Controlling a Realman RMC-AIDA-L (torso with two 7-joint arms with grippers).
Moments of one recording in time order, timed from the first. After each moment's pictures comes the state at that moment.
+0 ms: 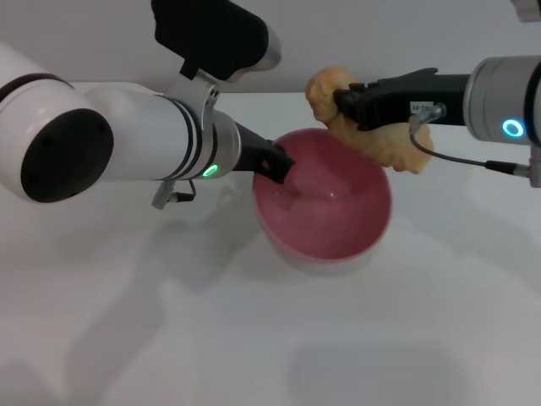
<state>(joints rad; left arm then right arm) -0.57 -2.07 1.91 1.40 -0.39 -0.88 0.03 0.32 2.08 -1.64 -1.73 0.71 1.02 -0.24</state>
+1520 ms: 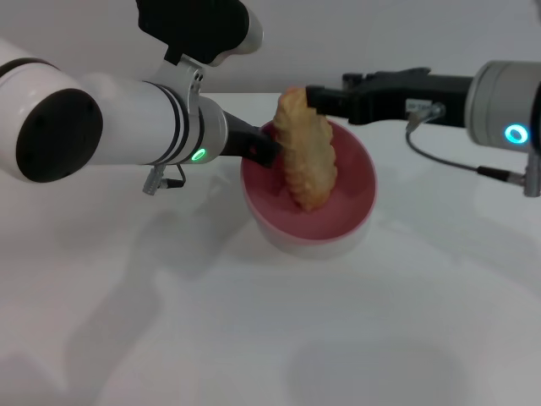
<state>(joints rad) -0.60 -2.06 1.86 1.32 -0.40 -0.84 0.04 0.25 2.08 -1.66 -1.75 0.84 0.94 -0.27</state>
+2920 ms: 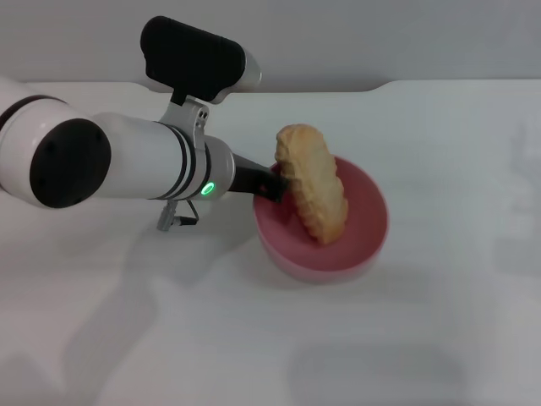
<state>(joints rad) -0.60 -2.07 1.90 1.20 -0.54 -0.78 0.04 -0.04 2.08 -2.00 -1.22 0.83 -0.82 -0.80</state>
